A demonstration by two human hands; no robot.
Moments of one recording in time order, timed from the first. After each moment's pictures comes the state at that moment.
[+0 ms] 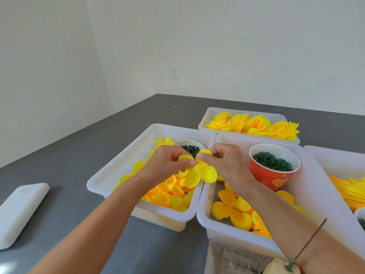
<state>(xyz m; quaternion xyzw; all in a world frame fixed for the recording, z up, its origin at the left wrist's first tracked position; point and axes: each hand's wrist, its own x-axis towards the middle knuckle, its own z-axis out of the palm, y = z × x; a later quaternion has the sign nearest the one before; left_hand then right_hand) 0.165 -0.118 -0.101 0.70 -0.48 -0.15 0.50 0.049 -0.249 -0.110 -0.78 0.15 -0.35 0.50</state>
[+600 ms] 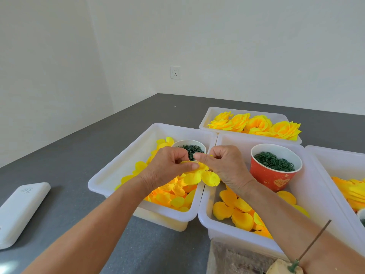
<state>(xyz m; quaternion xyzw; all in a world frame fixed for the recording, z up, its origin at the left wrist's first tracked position) 0.168 -0.120 -0.108 0.70 -0.51 -0.11 0.49 0.051 -0.245 -0.109 -0.80 0.13 -0.35 0.47</state>
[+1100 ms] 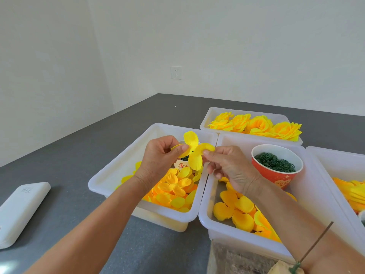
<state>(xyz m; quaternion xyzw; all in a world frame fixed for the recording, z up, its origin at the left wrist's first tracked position) 0.170 -0.117 -0.102 0.66 -0.42 -0.04 0.62 0.041 -0.243 -0.095 -0.70 0.16 -0.21 0.66</state>
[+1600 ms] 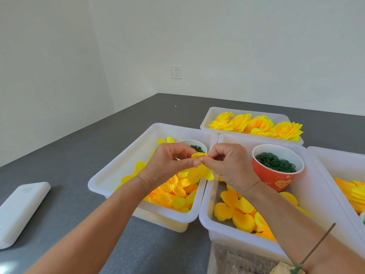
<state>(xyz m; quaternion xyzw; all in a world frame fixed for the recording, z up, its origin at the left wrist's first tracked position) 0.166 -0.119 -0.103 0.62 -0.51 -0.14 0.58 0.043 -0.241 -0.101 -0.83 0.11 -0.38 0.40</state>
